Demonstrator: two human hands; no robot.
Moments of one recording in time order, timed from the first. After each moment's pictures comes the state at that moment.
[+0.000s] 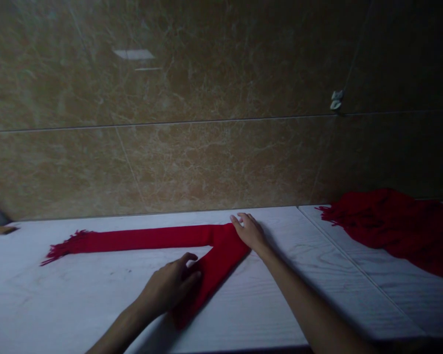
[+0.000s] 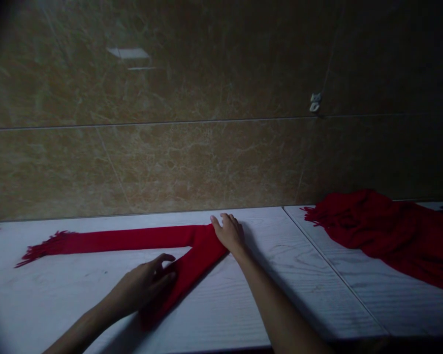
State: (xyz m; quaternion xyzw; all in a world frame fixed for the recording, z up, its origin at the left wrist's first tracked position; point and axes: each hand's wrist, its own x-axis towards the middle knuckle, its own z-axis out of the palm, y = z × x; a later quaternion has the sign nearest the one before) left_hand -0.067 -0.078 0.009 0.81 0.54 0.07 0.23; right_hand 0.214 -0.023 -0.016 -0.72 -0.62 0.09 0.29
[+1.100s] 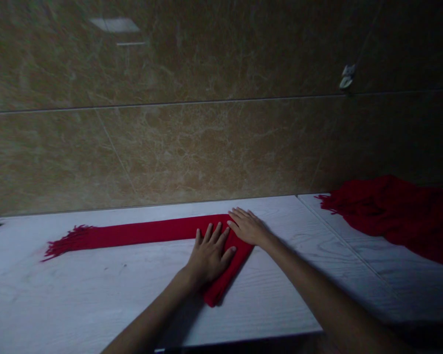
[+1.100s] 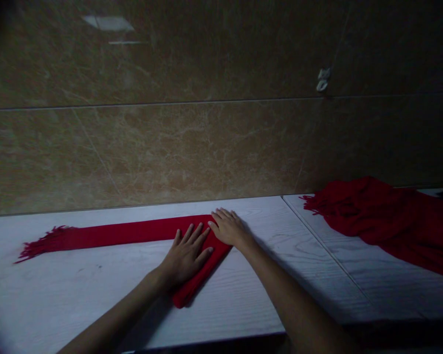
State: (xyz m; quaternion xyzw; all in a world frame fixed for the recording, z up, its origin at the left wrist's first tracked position) left_hand 0.030 -0.058 -0.014 0.89 0.45 0.01 0.07; right_hand 0.228 -0.028 -0.029 -0.64 -0.75 0.01 0.13
